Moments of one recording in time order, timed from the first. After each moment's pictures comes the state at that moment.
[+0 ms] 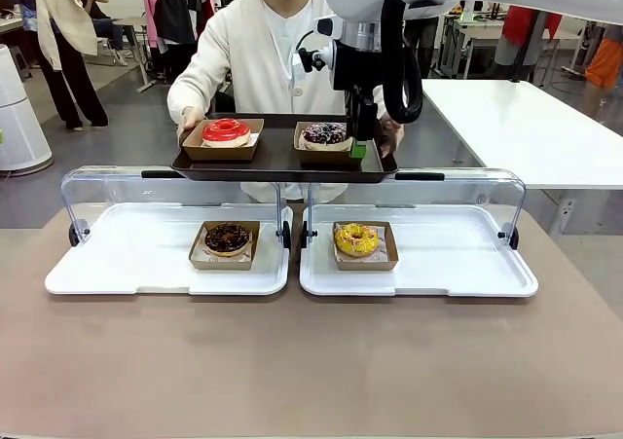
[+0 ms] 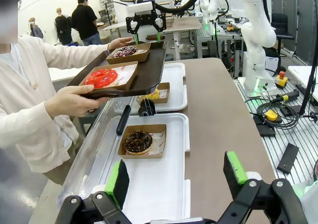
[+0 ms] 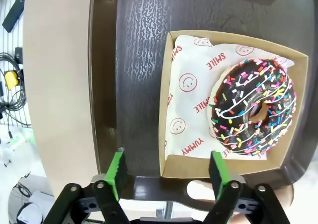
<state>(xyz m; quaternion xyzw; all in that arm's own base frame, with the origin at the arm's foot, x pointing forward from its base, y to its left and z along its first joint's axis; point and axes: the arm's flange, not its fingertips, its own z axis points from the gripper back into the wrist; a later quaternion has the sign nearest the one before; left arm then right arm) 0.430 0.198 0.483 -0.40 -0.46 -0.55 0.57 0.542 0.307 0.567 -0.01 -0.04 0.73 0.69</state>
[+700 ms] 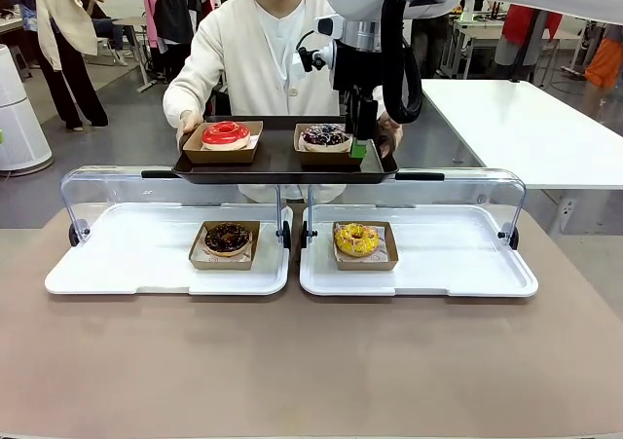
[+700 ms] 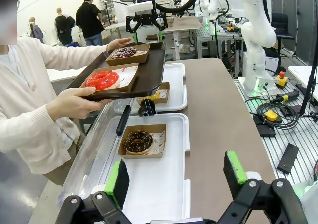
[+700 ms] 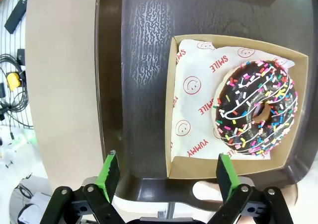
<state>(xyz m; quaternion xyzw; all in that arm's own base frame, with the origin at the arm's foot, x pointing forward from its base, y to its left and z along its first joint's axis) 0.430 0.198 0.483 -0.40 -0.46 -0.55 0.57 0.542 0.307 0.566 0.00 -0.04 0.73 0.69</state>
